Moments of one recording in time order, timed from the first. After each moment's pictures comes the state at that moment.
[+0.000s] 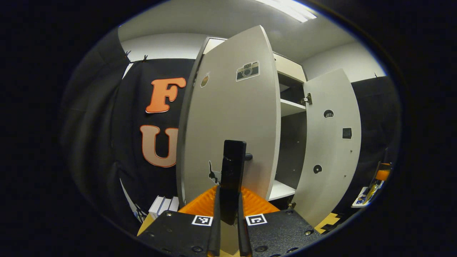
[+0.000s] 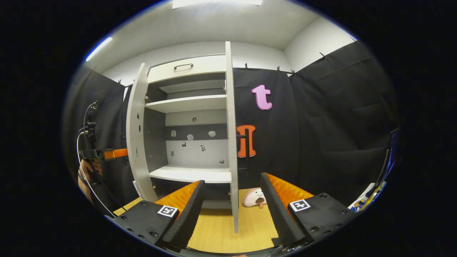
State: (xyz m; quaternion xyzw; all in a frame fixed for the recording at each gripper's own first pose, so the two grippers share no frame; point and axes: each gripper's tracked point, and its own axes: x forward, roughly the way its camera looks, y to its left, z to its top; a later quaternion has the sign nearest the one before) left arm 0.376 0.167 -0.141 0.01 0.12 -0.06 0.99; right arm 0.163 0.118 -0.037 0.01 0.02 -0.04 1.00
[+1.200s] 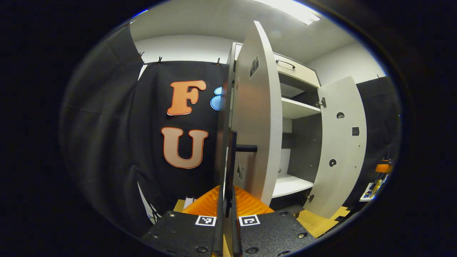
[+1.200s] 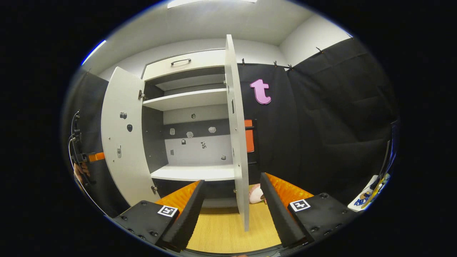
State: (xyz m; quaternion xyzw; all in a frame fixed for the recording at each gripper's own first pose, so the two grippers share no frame) left arm 0.355 0.216 -0.133 0.02 0.11 -0.02 0.99; right arm 0.177 0.134 -0.050 0.02 0.04 -0.05 1.00
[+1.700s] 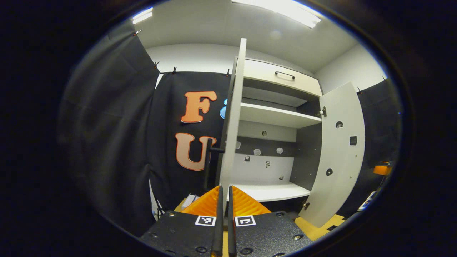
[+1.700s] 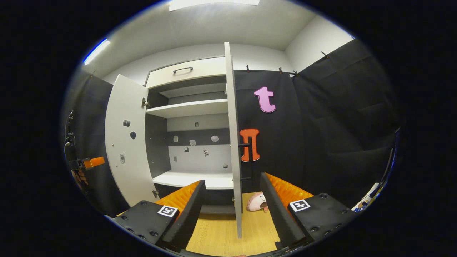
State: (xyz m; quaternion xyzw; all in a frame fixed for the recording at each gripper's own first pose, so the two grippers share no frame) left arm 0.341 0.176 -0.109 0.01 0.07 0.04 1.00; right arm 0.176 0.099 -0.009 0.02 0.01 -0.02 1.00
